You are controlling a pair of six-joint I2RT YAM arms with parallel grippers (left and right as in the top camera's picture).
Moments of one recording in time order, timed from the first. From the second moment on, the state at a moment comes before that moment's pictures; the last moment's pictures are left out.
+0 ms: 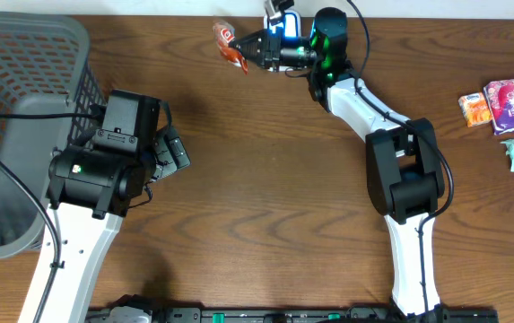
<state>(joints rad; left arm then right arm) -0.24 1.23 1.34 -1.24 -0.19 -0.62 0.33 2.37 1.79 0.58 -1.09 1.22</state>
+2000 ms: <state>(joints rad) -0.24 1.23 1.34 -1.24 -0.19 -0.62 0.19 2.33 2.00 -0.83 -0.05 0.41</state>
